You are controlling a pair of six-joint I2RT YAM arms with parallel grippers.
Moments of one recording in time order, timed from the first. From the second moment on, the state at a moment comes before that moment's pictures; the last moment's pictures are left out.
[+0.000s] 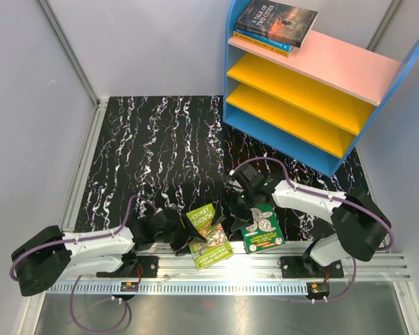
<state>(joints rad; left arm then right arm) -0.98 1.01 0.19 -0.08 0.19 -1.52 0.80 1.47 0.84 -0.46 -0.53 0.88</state>
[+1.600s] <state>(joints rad) -0.67 1.65 1.62 0.07 0.04 -1.16 0.80 0.78 1.58 -1.31 0.25 0.99</state>
